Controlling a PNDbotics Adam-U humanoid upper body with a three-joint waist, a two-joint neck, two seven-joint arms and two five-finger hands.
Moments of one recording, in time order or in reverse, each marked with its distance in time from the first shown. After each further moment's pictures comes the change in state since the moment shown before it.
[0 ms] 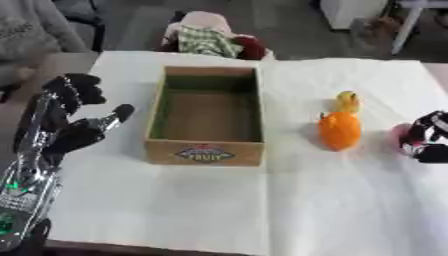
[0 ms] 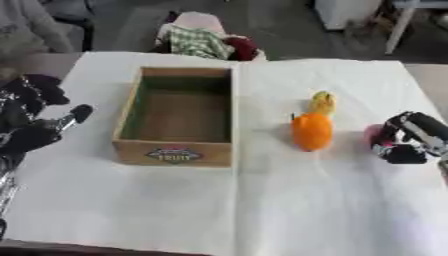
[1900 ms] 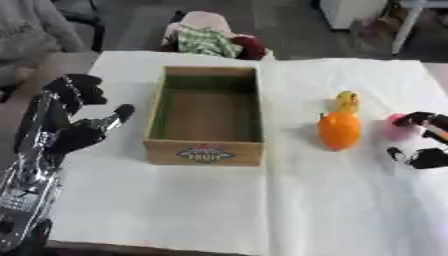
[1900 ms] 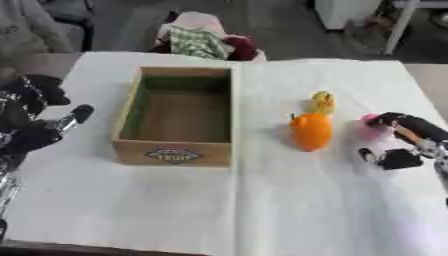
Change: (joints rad) left arm 0.000 0.000 -0.005 0.000 0.004 0.000 0.000; right arm 0.000 0.007 0.007 -0.019 0.108 -0.066 0.057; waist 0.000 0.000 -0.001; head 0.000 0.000
